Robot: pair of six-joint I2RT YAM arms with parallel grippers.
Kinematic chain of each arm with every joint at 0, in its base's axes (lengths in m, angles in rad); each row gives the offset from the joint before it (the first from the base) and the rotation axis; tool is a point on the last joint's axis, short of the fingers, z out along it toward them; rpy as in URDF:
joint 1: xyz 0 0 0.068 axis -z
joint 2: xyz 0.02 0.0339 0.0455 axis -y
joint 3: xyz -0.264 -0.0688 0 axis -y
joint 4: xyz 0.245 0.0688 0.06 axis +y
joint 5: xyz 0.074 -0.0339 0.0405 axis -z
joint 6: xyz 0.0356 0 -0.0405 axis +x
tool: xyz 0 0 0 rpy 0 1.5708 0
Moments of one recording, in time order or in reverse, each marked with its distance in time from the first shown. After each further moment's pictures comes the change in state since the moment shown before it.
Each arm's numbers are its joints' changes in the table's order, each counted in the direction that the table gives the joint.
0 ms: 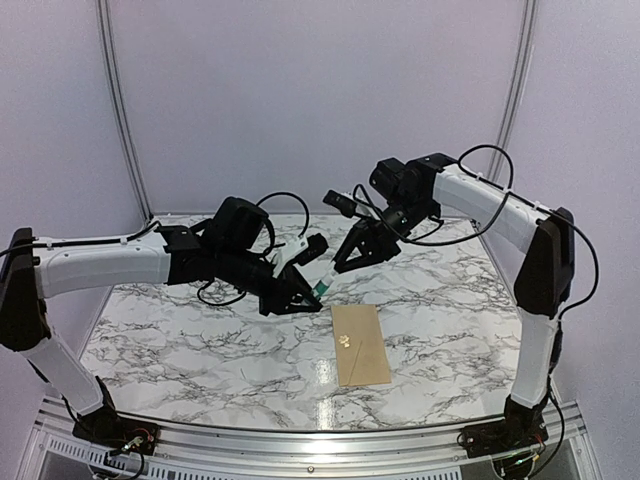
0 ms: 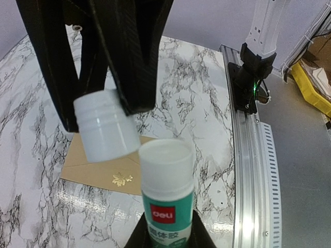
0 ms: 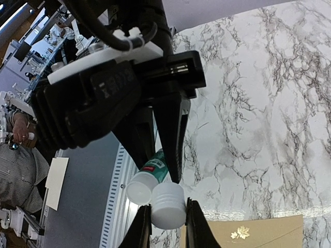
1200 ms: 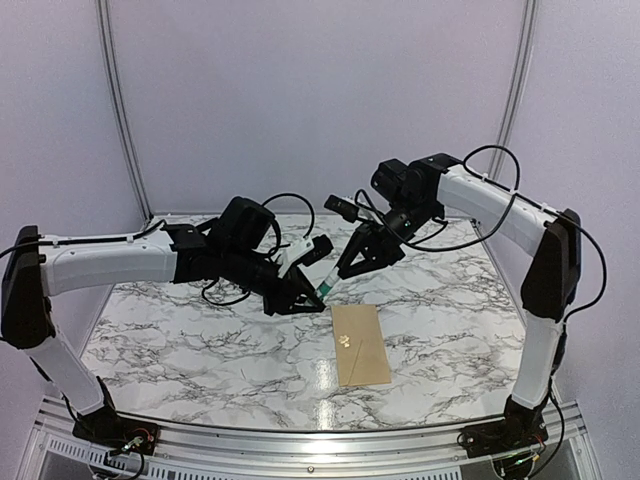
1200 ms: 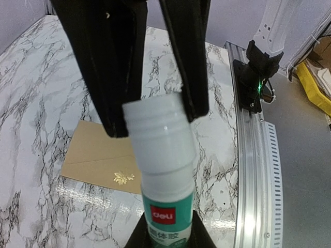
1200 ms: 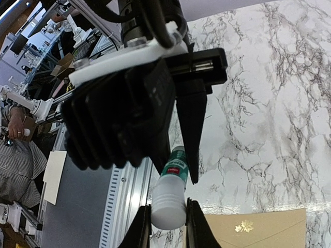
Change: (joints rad) left arm 0.013 -0.027 0.032 0.024 -0.028 -0.008; right arm -0.018 0.046 -0.039 0.014 0.029 -0.019
